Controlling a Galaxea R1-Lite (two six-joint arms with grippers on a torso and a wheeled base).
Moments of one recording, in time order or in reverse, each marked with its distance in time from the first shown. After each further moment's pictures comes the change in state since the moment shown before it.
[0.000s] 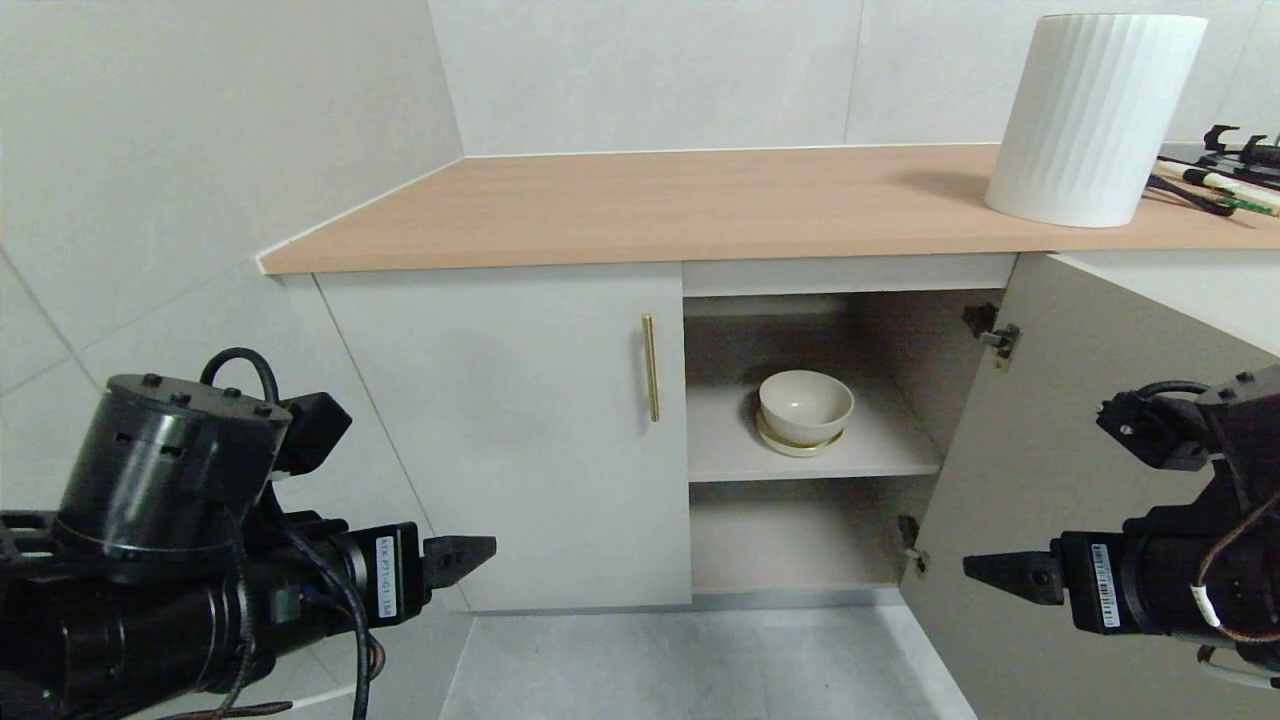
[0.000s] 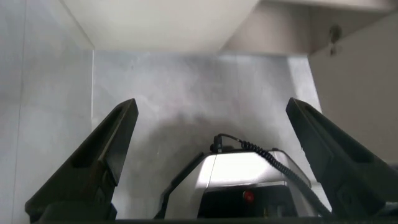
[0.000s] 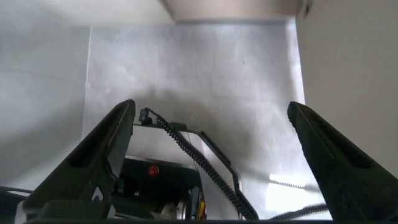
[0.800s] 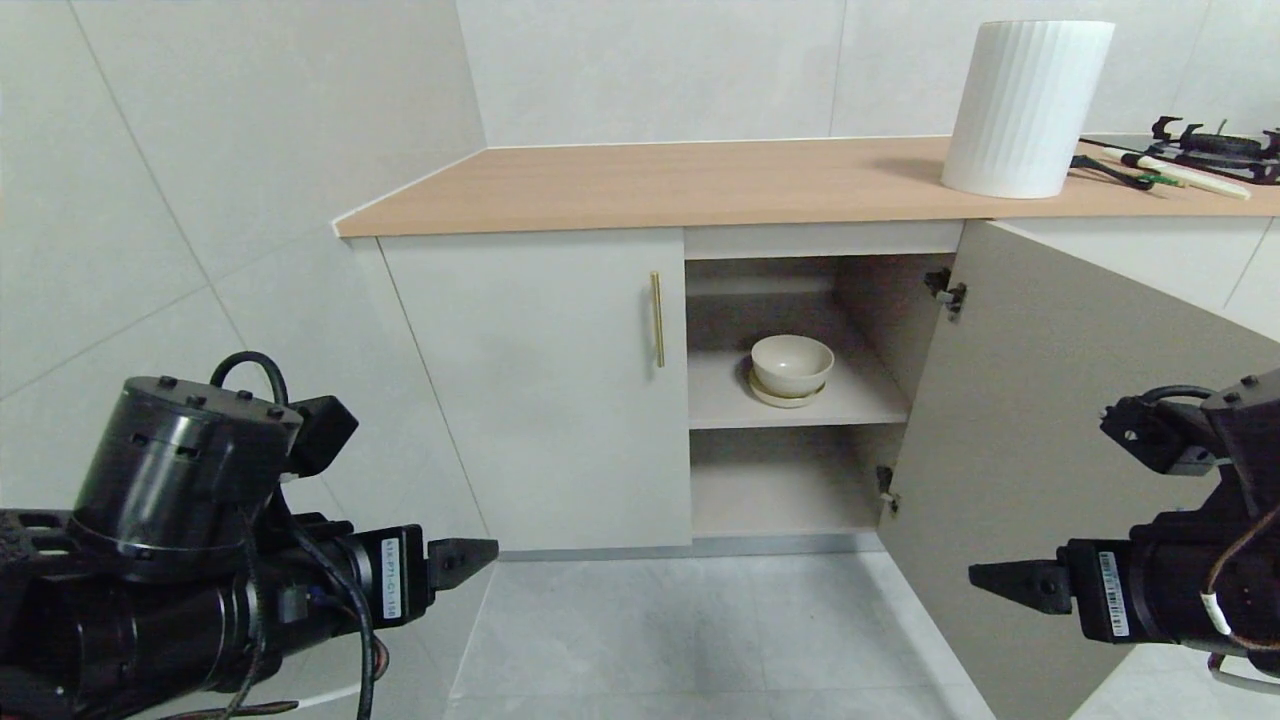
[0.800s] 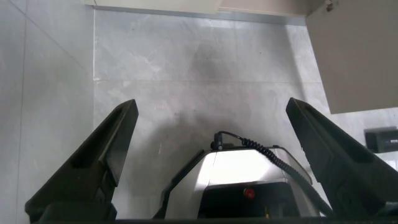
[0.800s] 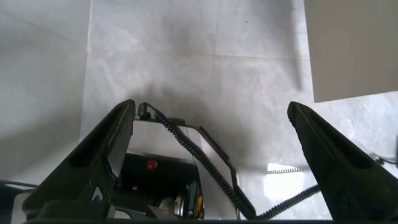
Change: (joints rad) left arm -0.002 0.008 0.001 0.000 0.001 0.000; right arm 0.001 -0.014 -0.006 0.037 0.000 -0.001
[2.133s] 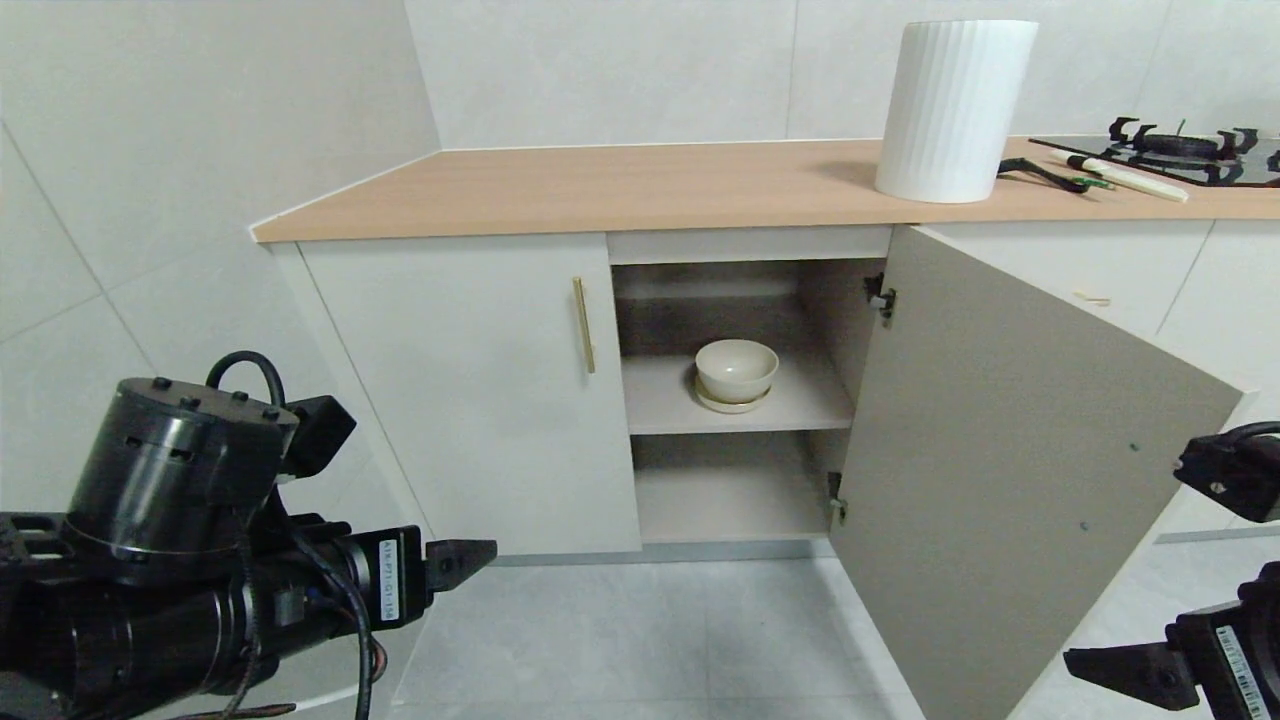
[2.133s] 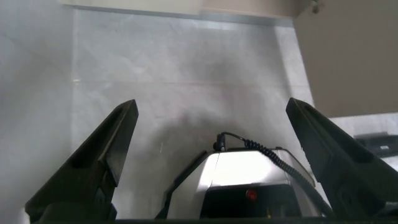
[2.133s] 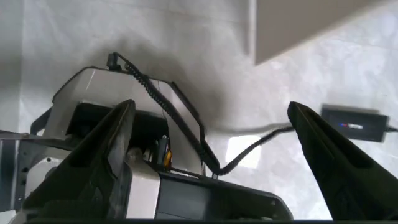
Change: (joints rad) left arm 0.002 -0.003 0.001 0.002 0.005 0.005; right arm -0.001 -0.113 -0.077 0.344 -0.005 -0.109
